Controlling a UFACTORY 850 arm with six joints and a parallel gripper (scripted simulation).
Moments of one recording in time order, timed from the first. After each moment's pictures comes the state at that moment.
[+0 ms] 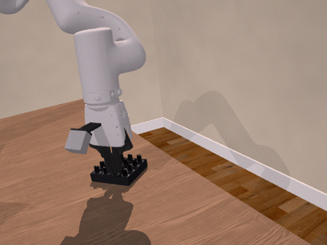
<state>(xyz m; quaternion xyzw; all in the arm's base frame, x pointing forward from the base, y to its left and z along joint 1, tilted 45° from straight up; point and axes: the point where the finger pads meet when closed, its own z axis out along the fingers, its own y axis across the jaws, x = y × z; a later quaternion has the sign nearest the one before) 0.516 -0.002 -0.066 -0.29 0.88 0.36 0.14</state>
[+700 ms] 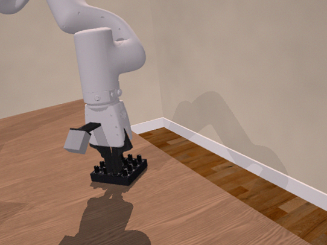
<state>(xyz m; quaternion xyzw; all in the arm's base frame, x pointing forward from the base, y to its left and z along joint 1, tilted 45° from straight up) 0.516 -0.002 -0.066 -0.28 0.88 0.36 0.13</state>
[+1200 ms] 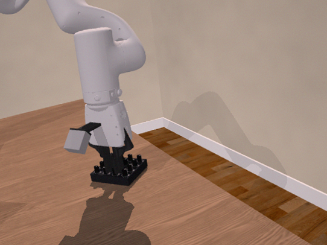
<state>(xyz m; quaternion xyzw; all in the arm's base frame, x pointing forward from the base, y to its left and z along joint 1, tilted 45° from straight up) 0.516 -0.002 -0.066 -0.28 0.88 0.36 0.13</state>
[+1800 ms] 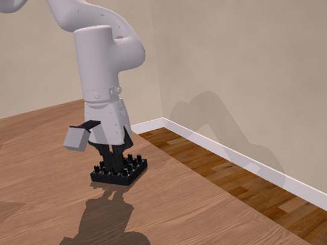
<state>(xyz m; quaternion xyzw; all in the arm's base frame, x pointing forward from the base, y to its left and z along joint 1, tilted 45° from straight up) 0.516 -0.006 -0.062 -0.28 0.88 0.36 0.13</state>
